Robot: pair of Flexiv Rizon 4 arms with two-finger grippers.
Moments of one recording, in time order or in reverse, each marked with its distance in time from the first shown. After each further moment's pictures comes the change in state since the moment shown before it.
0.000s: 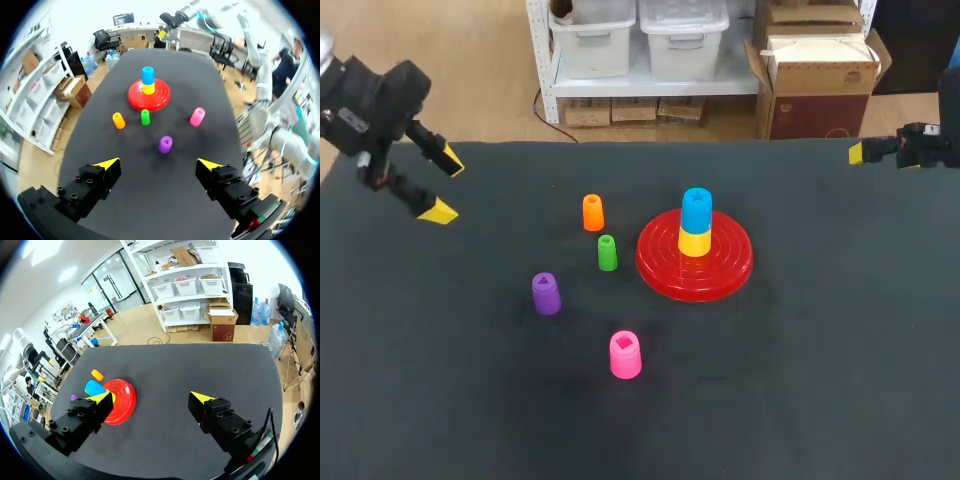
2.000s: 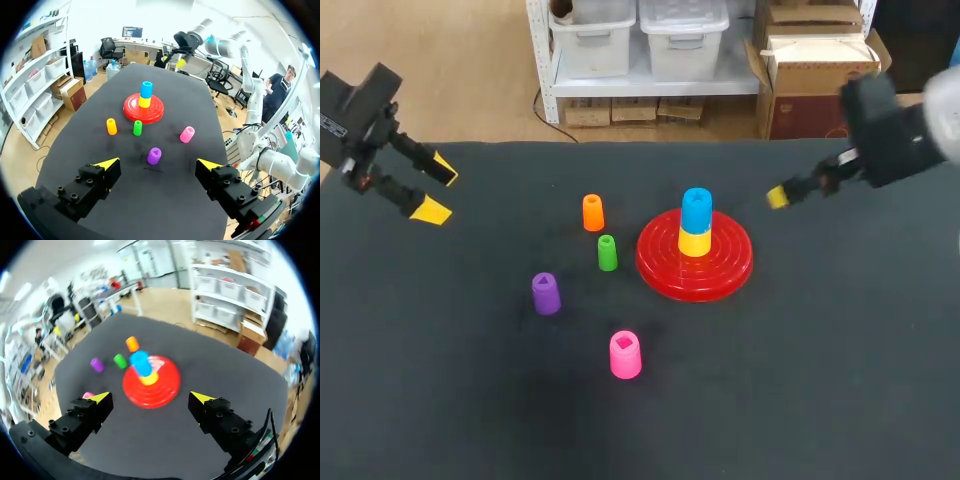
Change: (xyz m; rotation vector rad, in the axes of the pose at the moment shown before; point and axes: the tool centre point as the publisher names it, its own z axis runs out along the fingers) left arm 0.006 -0.009 -0.002 0.076 -0.158 -0.103; right arm 0.049 0.130 0.019 -0.109 0.203 -0.368
